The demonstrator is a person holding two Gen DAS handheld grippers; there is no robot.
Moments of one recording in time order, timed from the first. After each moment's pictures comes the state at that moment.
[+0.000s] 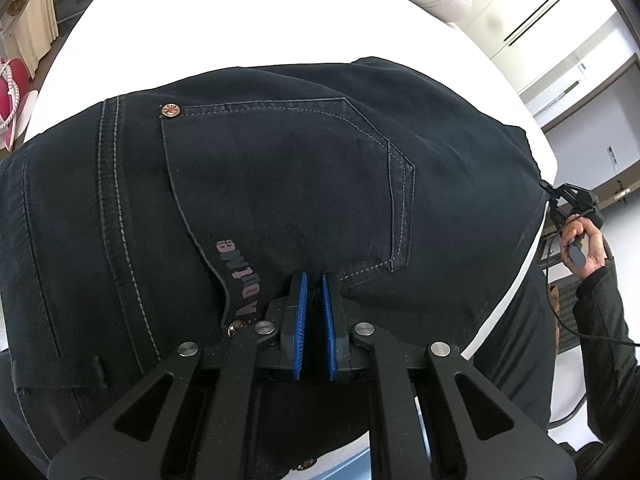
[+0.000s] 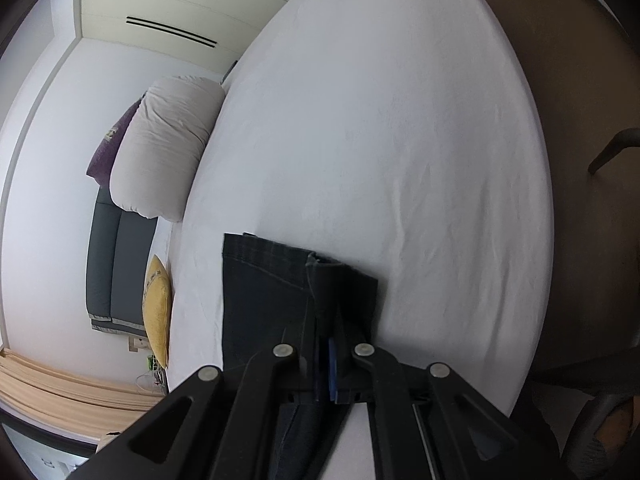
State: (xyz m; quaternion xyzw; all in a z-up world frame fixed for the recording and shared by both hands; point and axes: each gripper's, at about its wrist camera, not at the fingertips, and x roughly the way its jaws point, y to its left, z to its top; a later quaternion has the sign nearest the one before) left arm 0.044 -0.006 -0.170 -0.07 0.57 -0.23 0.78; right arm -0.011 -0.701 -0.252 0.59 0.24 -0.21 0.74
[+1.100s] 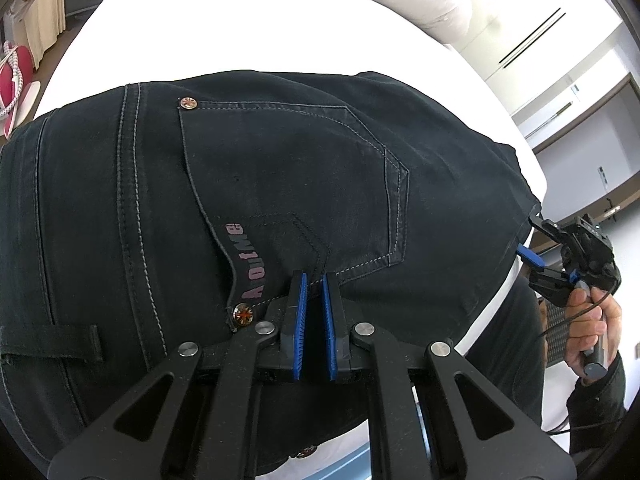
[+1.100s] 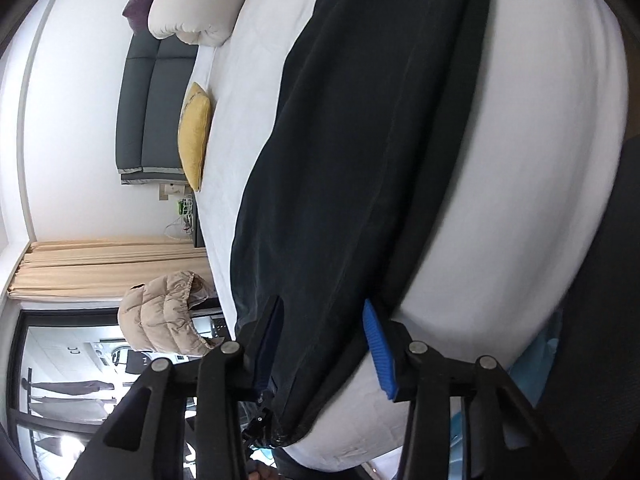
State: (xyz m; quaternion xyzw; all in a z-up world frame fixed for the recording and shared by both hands) left arm 0.028 0.016 -0.169 -0.10 0.55 -0.23 0.80; right arm -0.005 -0.474 -0.238 0.60 0.41 0.02 0.69
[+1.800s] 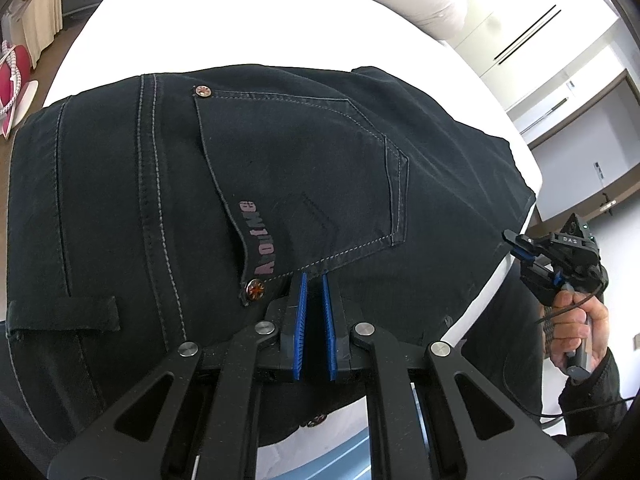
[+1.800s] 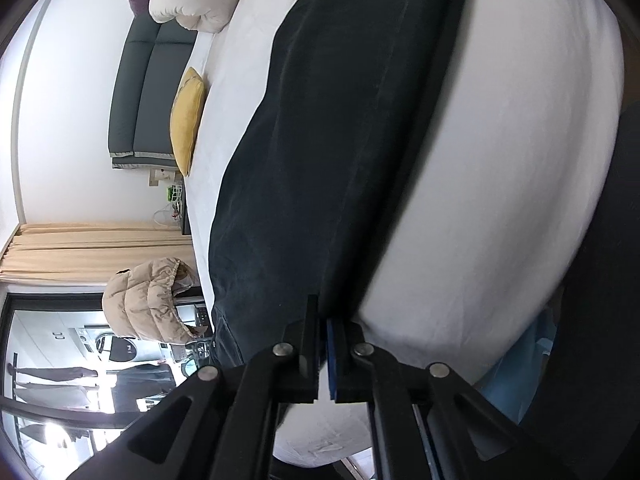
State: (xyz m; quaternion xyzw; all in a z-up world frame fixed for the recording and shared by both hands) left arm 0.018 0.030 -0.167 -0.10 0.55 -0.24 0.79; right arm -0.010 -0.458 -0.245 0.58 0.42 0.01 0.70
